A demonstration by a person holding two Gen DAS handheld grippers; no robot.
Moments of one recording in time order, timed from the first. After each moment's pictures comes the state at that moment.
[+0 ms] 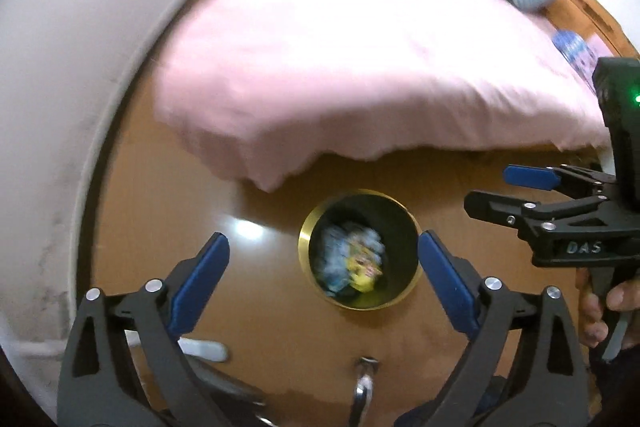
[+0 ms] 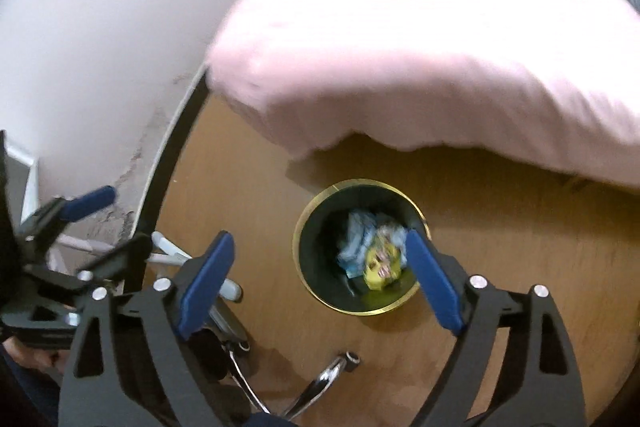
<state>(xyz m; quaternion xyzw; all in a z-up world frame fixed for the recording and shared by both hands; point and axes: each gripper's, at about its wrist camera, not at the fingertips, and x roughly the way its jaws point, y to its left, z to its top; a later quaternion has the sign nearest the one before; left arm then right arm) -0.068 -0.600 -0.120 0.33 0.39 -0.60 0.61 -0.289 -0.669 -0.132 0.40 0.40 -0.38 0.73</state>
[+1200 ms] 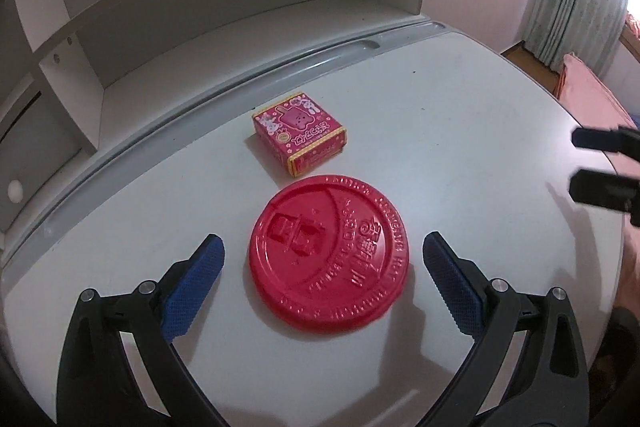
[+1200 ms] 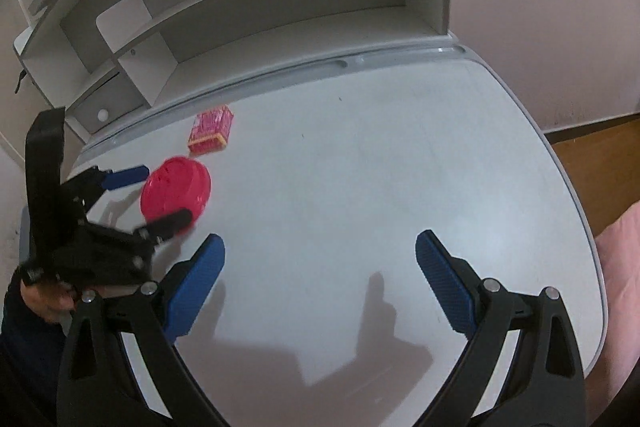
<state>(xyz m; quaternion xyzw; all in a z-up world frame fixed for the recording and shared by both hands) 0.255 -0.110 -0.061 0.13 0.45 -0.24 0.85 0.186 -0.298 -0.018 0.09 0.47 0.04 0.87</state>
